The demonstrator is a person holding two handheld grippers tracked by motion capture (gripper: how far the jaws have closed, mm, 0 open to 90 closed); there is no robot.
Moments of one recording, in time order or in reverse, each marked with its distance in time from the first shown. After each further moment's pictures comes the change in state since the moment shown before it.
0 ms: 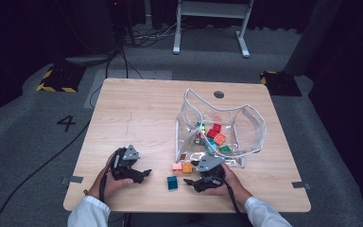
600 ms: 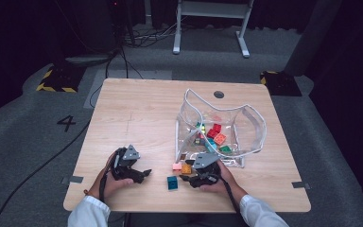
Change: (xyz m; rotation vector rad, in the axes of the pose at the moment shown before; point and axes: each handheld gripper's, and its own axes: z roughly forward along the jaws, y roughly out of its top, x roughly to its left) left arm 0.000 0.000 0.000 0.000 0.000 0.000; right arm -0.004 0.007 0.012 -0.021 0.031 0.003
